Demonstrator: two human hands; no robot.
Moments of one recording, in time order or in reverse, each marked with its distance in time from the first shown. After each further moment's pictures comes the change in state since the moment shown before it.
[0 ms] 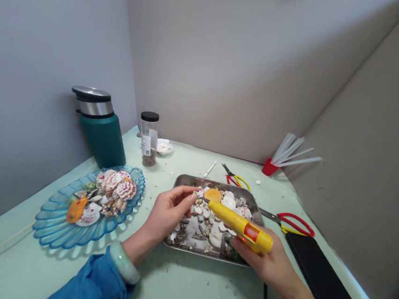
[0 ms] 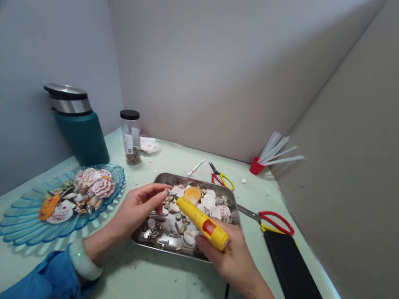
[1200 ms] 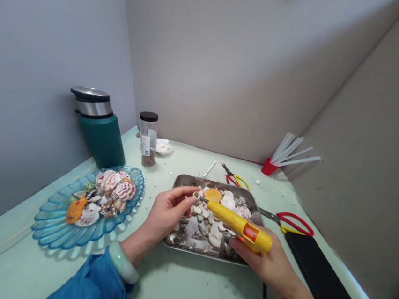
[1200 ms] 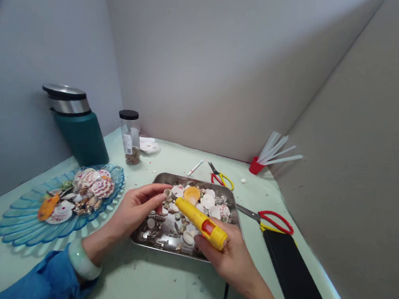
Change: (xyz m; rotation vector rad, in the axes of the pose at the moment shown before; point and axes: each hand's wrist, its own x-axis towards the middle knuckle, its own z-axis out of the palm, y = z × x) left_hand 0.001 -0.003 -0.001 -0.036 -0.020 0.026; right_hand -0.002 0.004 0.001 0.043 -0.054 0.007
